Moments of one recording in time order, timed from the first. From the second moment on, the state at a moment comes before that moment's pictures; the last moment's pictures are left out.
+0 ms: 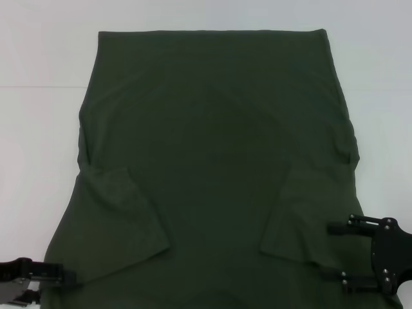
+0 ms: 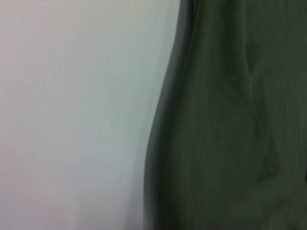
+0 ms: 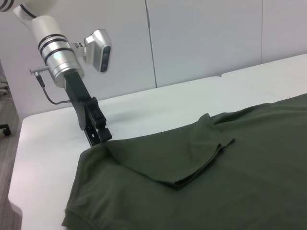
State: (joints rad) left arm -0.48 -1.96 0.38 0.70 2.66 1.74 -2.45; right arm 0.37 2.07 -0.67 -0.74 -2.08 -1.72 1.16
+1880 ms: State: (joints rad) left arm -0.49 -1.98 0.42 0.85 2.63 1.79 -2.37; right arm 0.49 1.88 -0.63 -1.07 -2.46 -1.99 2.60
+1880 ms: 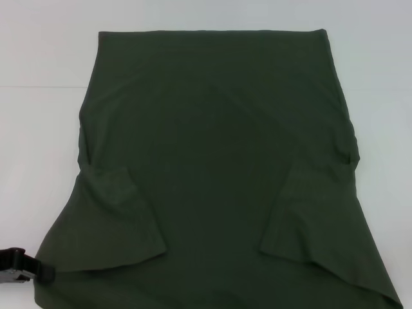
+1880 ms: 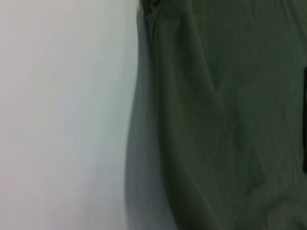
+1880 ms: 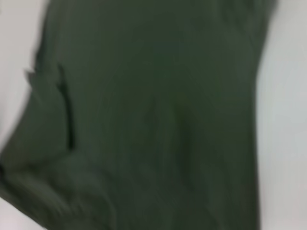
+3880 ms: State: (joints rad) left arm -0.49 -1.99 0.41 0.84 2.63 1.78 -2.37; right arm 0.57 2.00 -0.78 -0.87 -2.65 -1.76 2.48
